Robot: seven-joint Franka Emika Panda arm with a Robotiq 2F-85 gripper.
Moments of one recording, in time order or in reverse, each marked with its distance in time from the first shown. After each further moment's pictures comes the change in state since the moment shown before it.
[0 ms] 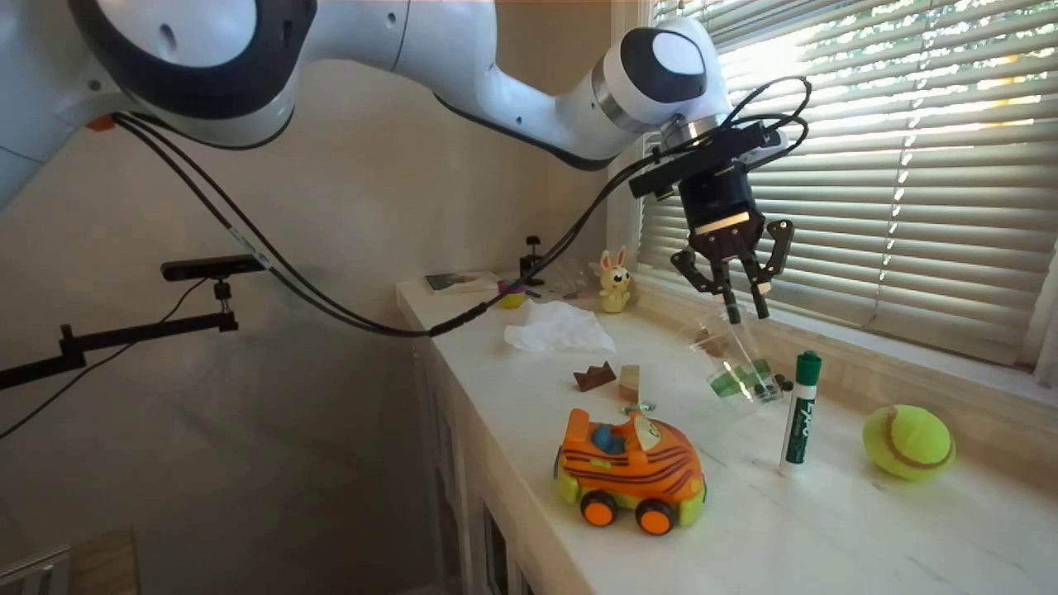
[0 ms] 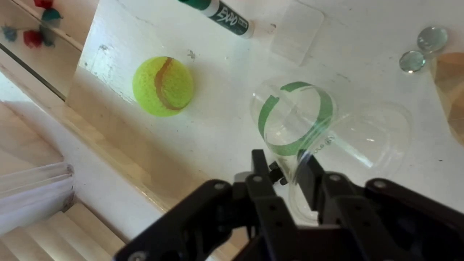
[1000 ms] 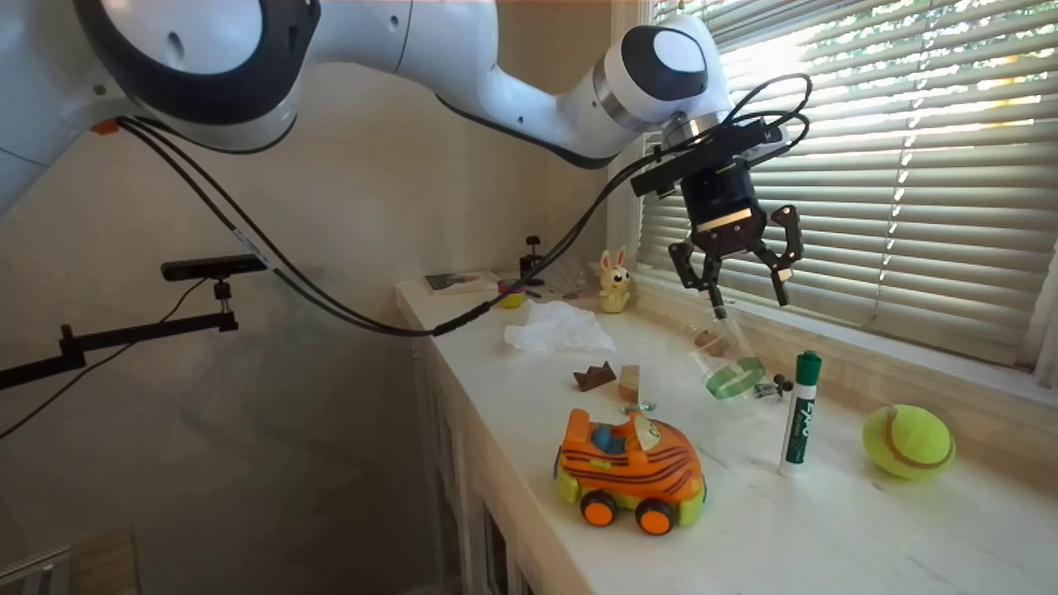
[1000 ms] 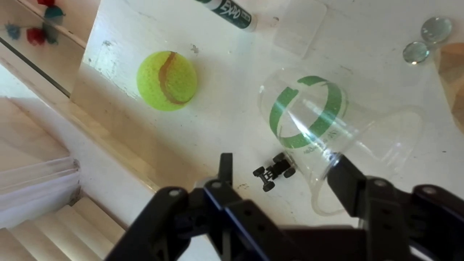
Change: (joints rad) arm -0.001 0.011 0.000 0.026 0.001 0.000 0.006
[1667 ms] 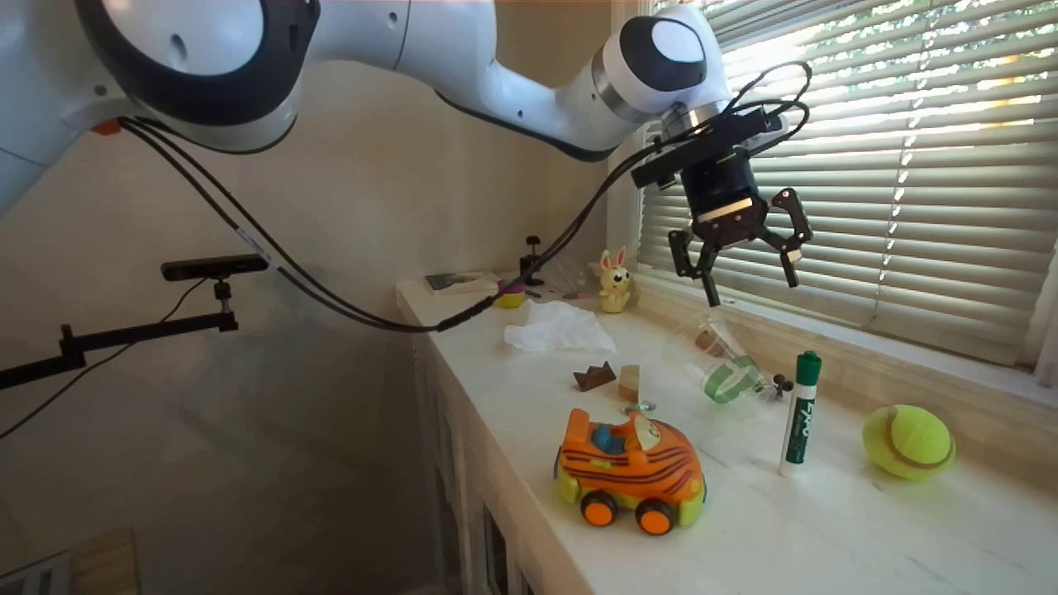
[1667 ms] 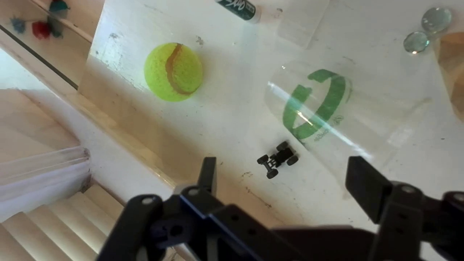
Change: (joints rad) arm 0.001 0.001 0.003 0.026 0.000 0.000 0.000
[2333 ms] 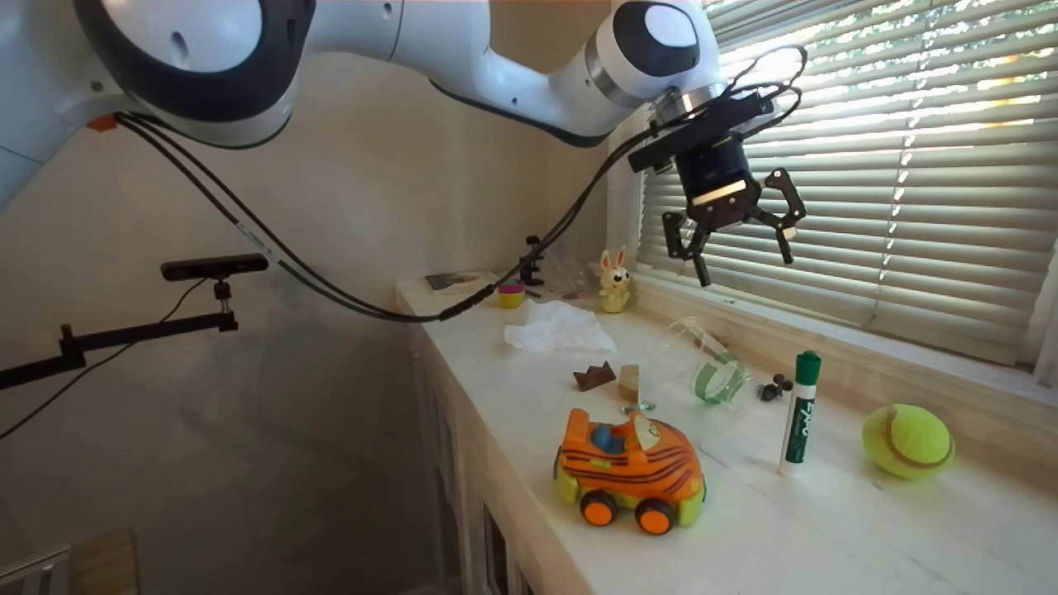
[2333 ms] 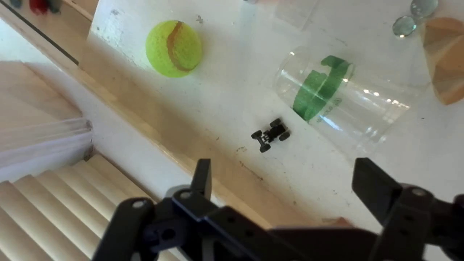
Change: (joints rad) arm 0.001 -0.015 0.023 0.021 0.009 0.007 -0.033
